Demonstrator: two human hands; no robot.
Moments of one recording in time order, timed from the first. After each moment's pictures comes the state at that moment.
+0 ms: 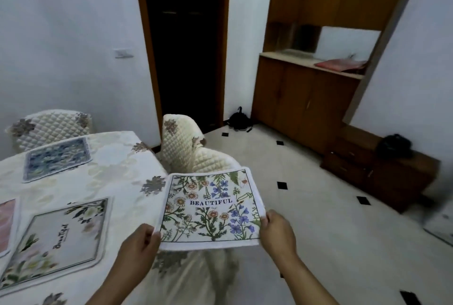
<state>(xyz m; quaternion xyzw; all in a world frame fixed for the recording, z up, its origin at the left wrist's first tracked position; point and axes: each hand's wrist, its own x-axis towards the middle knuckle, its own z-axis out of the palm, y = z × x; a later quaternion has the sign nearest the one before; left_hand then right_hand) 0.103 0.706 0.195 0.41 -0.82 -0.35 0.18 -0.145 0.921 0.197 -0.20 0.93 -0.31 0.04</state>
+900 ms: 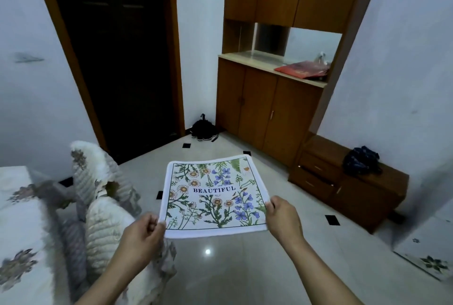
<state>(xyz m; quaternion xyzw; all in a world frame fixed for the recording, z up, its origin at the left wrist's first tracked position) -0.365 0.733 0.221 0.34 -0.83 -0.39 0.23 -0.613 0.972 0.220 -0.18 0.94 -0.28 0.01</state>
